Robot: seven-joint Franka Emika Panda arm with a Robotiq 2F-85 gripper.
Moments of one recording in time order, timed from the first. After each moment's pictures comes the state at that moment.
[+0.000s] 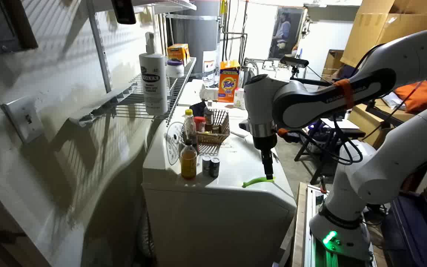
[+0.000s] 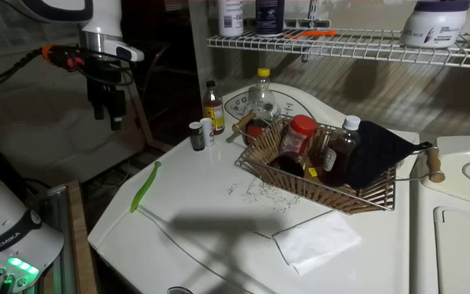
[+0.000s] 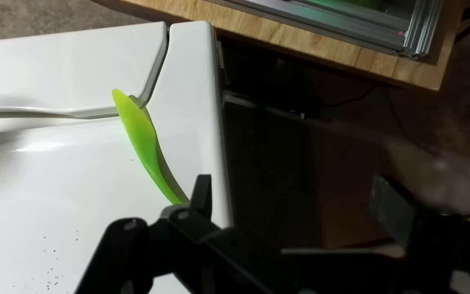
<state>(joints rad) 0.13 -0.55 0.09 -2.60 0.01 1.77 -0.07</state>
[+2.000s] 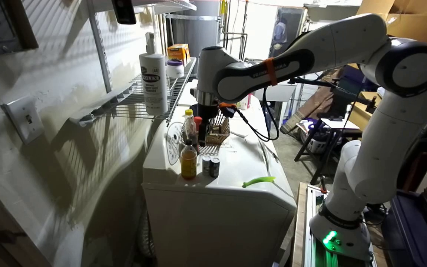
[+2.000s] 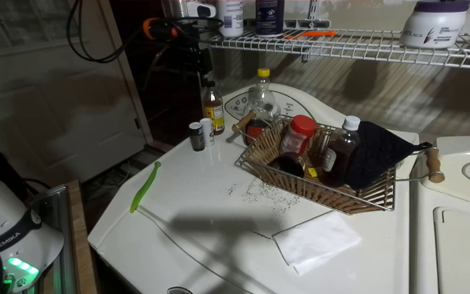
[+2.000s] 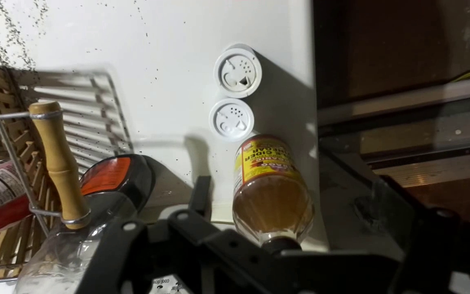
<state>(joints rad) 0.07 -0.05 0.05 -2.04 -0.04 2.05 -0.10</state>
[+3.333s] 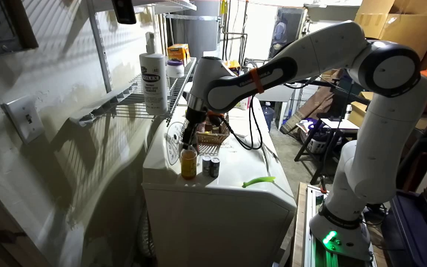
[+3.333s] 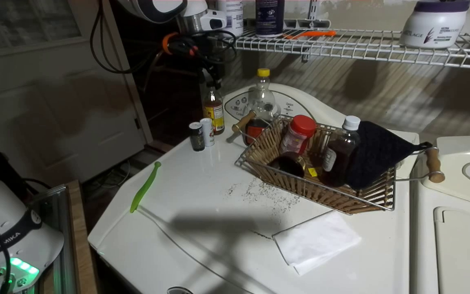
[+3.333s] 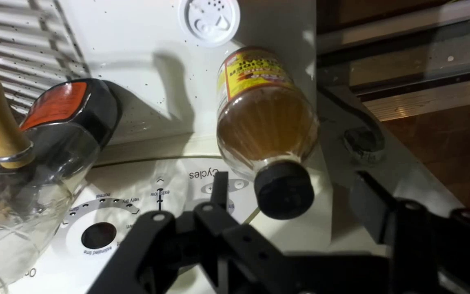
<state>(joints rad) 0.06 0.05 0.05 -2.04 0.06 2.32 -0.15</state>
